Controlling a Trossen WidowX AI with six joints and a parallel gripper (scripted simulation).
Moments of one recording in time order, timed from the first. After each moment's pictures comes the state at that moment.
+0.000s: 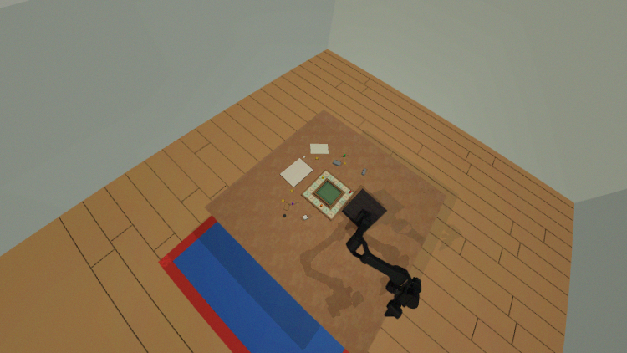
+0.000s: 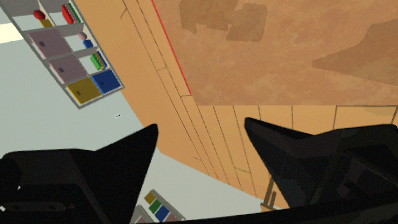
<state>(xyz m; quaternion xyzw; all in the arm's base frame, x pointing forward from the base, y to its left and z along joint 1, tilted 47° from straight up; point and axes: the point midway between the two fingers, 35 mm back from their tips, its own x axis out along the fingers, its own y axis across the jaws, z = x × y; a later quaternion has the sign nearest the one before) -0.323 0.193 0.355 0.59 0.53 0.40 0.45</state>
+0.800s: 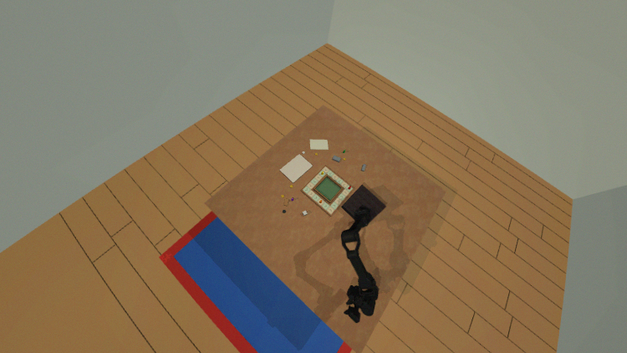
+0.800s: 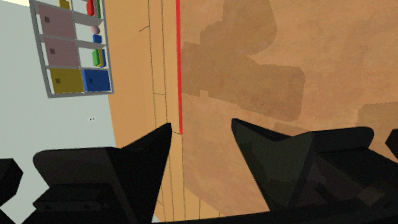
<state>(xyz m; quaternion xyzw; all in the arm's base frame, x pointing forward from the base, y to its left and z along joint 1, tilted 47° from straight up) -0.190 0.366 0.369 0.55 0.39 0.44 0.60</state>
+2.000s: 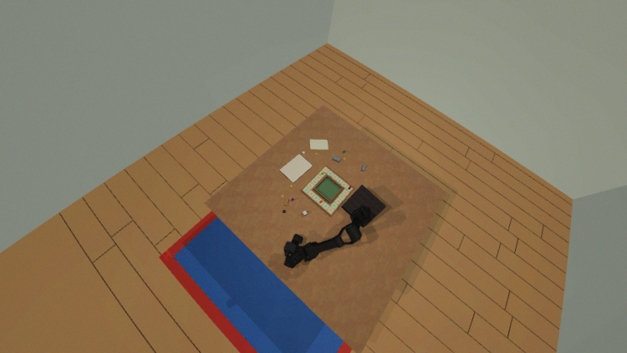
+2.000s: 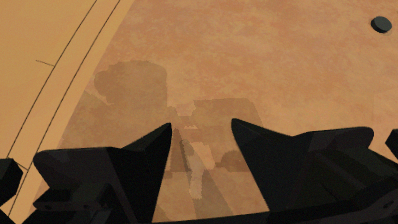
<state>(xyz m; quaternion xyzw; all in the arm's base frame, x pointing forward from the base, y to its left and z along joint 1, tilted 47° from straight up) 0.250 0.346 0.340 0.32 0.29 0.31 0.85</state>
